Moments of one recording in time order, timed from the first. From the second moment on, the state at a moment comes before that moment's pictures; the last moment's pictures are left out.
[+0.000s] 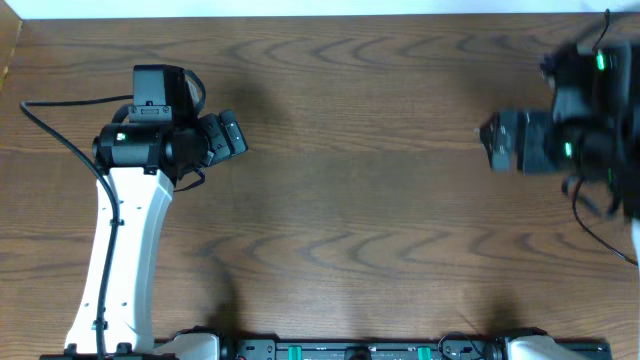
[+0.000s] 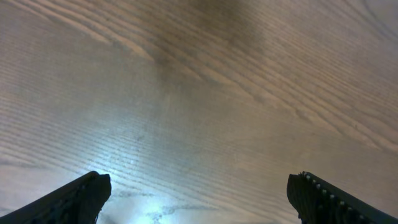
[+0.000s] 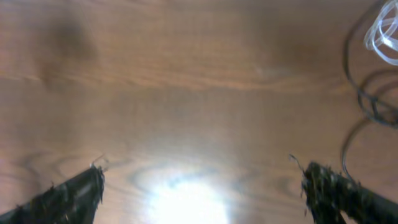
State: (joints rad) left arm 0.00 1.42 1.36 -1.05 0.10 -0.39; right arm 0.13 1.33 1.87 -1.47 -0.08 0.12
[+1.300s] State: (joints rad) left arm 0.00 1.42 1.36 -1.05 0.10 -0.39; right arm 0.11 0.12 0.12 0.19 0.19 0.20
